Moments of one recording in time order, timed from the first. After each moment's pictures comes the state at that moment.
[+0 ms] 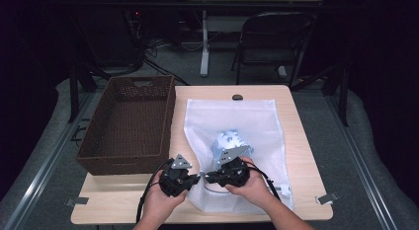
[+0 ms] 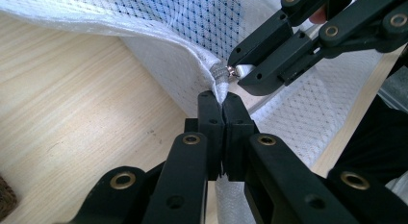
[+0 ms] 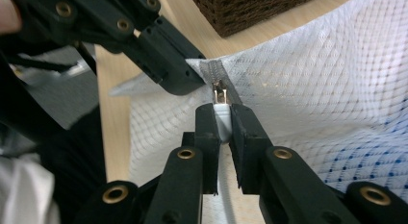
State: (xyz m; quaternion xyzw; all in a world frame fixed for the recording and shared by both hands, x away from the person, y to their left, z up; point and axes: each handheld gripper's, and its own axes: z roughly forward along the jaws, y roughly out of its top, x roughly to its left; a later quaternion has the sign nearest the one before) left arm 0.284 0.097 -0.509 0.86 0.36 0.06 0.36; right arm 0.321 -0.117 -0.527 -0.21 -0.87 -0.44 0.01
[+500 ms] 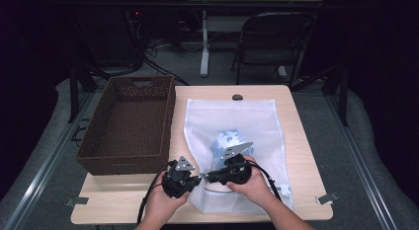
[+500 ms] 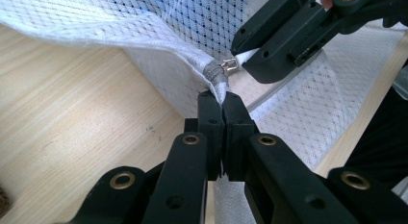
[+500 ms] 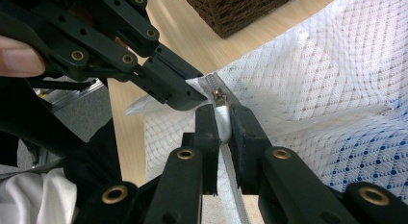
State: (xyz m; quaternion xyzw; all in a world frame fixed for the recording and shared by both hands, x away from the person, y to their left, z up) left arm 0.284 0.091 -0.517 0.87 0.36 0.06 0.34; right arm 0.326 -0.124 -0.529 -0.25 -0.86 -0.44 0.05
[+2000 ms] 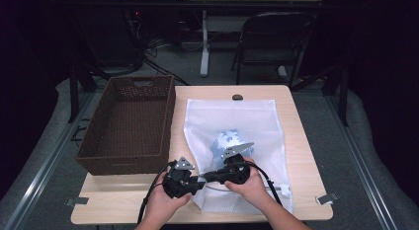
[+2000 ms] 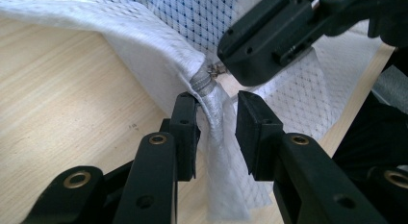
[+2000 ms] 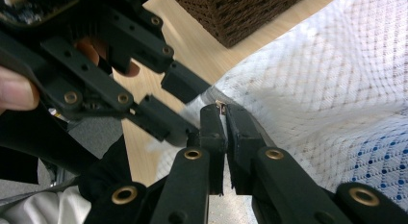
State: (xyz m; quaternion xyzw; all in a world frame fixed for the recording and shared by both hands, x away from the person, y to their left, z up) left arm 0.286 0.092 -0.521 0.86 0.37 0.03 0.35; right arm 0.326 -0.121 -0.533 -0.28 -0.84 -0.47 0.07
